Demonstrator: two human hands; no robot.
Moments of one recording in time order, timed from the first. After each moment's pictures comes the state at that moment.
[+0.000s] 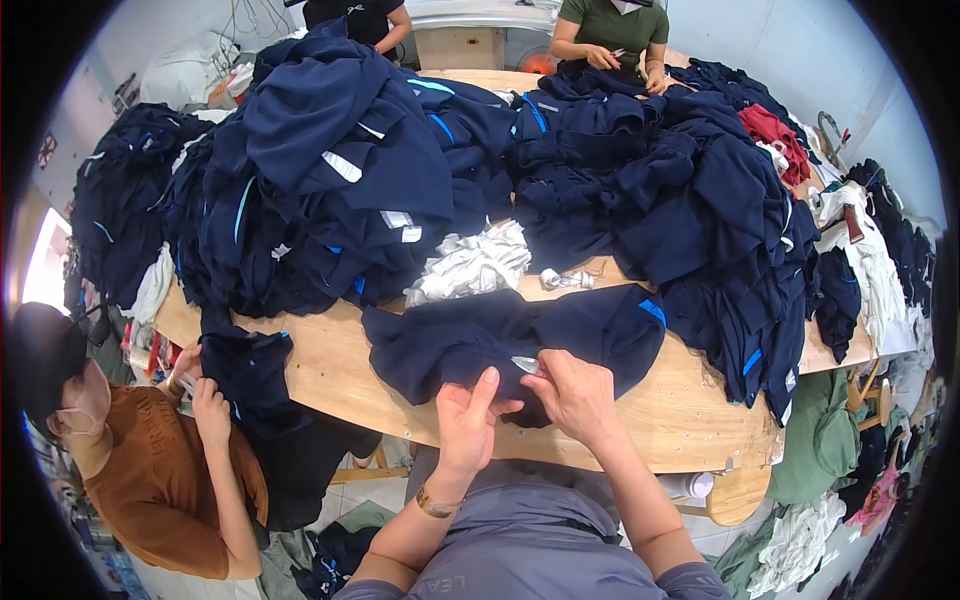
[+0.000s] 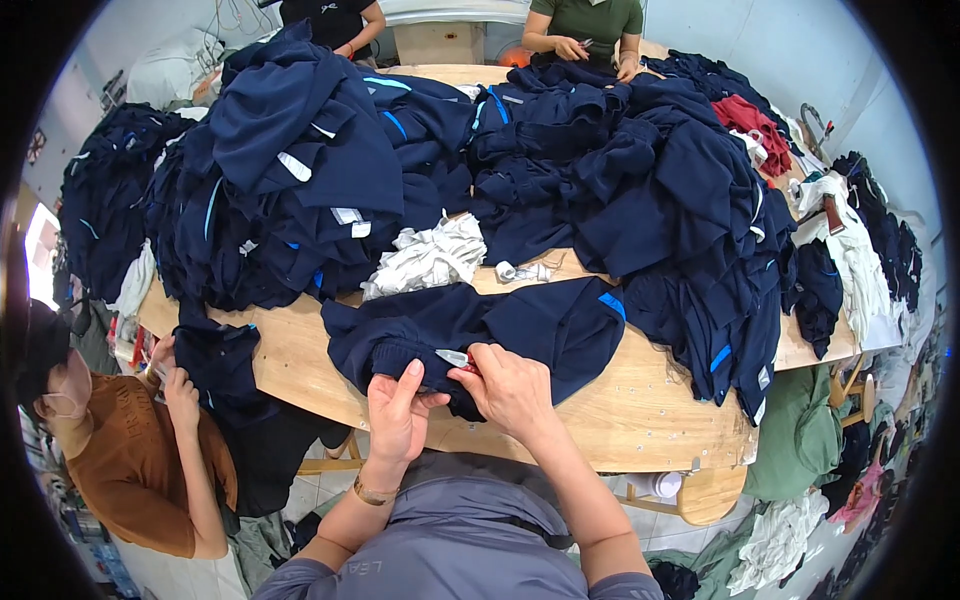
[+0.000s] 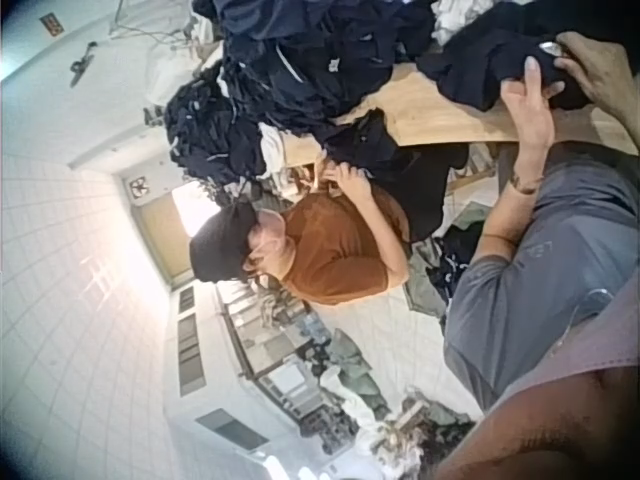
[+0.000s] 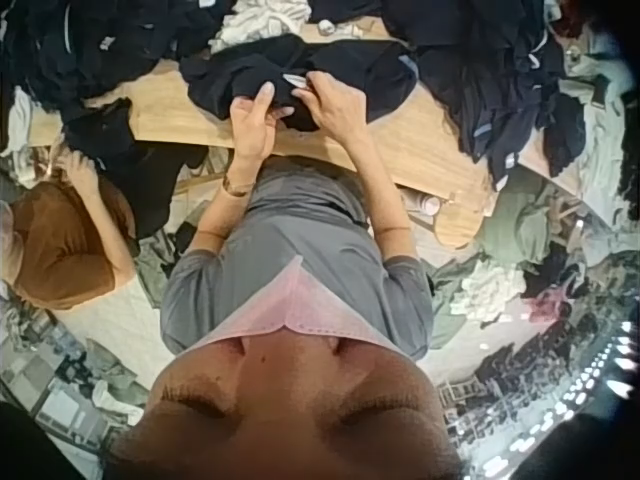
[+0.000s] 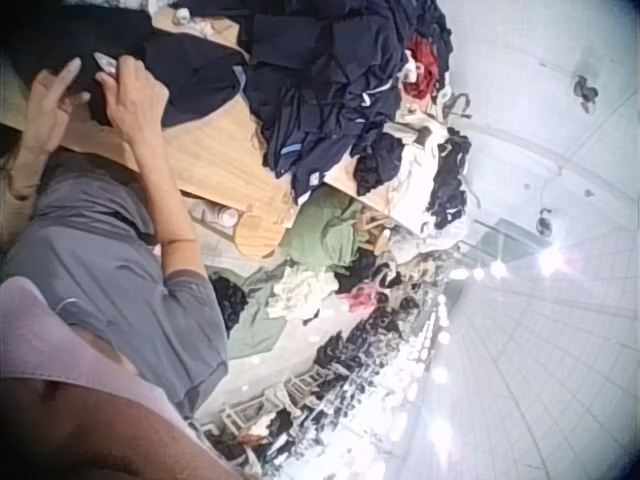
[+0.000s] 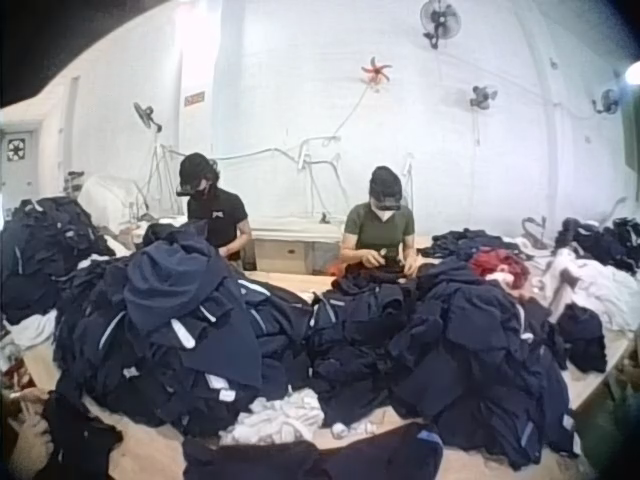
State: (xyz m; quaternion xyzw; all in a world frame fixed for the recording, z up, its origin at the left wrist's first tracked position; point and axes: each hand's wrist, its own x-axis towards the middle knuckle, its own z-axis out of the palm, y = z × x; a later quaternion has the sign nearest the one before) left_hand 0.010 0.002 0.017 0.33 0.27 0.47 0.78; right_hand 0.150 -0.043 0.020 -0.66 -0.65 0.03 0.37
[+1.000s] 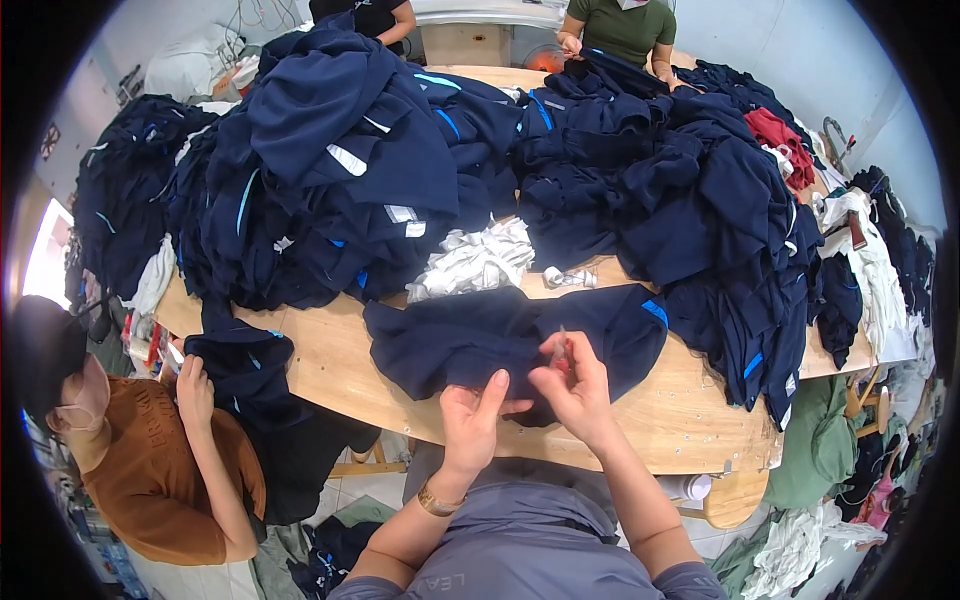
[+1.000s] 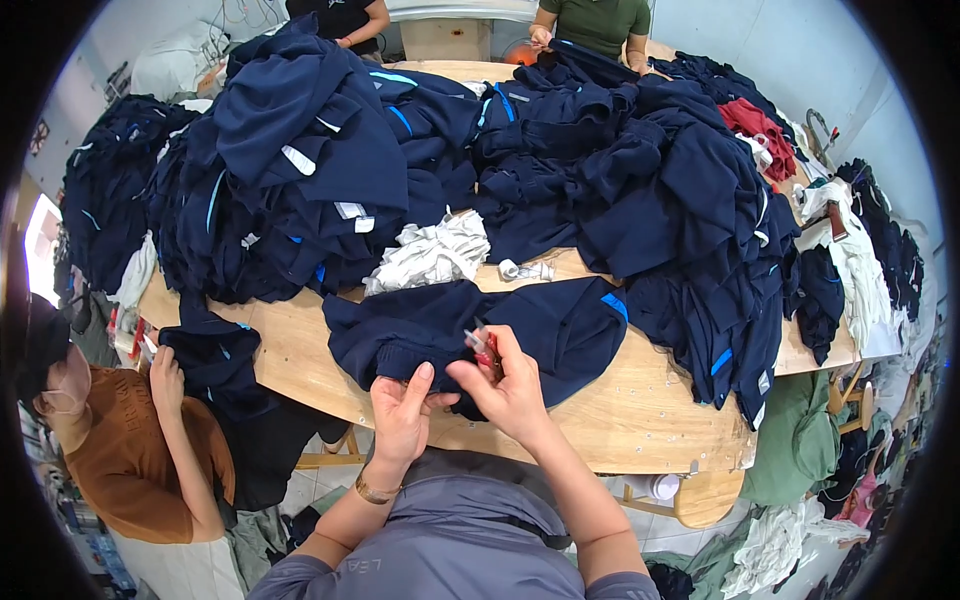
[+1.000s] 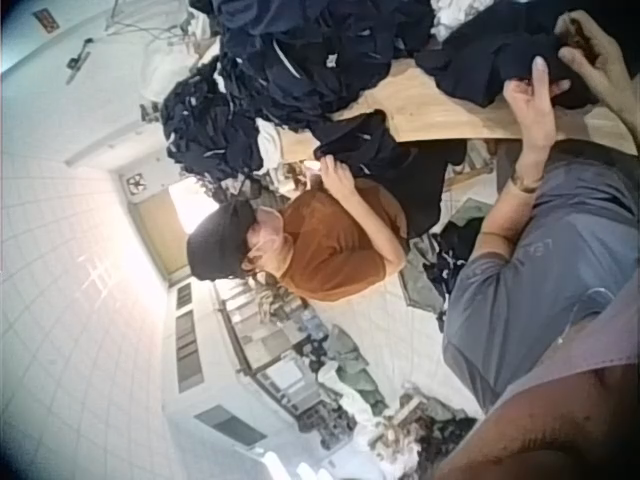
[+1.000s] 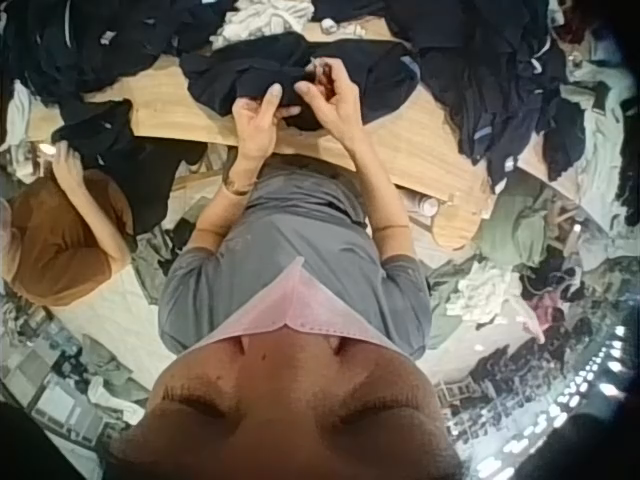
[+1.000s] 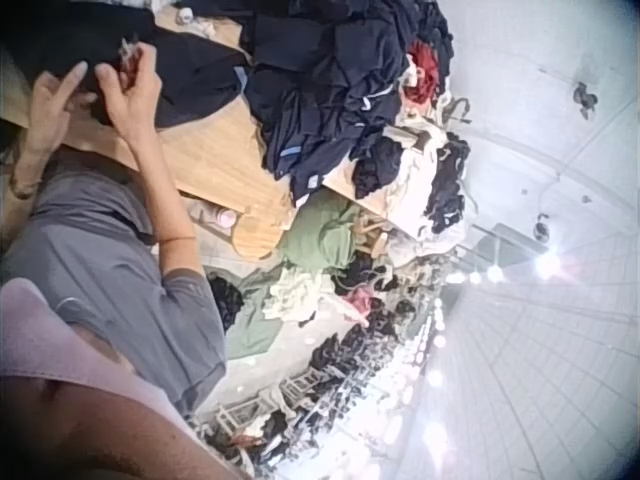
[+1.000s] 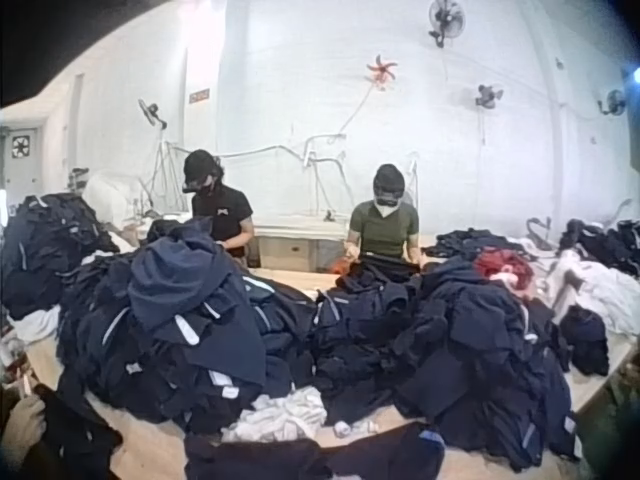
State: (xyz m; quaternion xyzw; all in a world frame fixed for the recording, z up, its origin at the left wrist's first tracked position) left_hand 0.013 -0.002 0.020 0.37 0.28 0.47 0.75; right_hand 0.146 -0.040 0.019 -0.58 -0.49 0.27 0.59
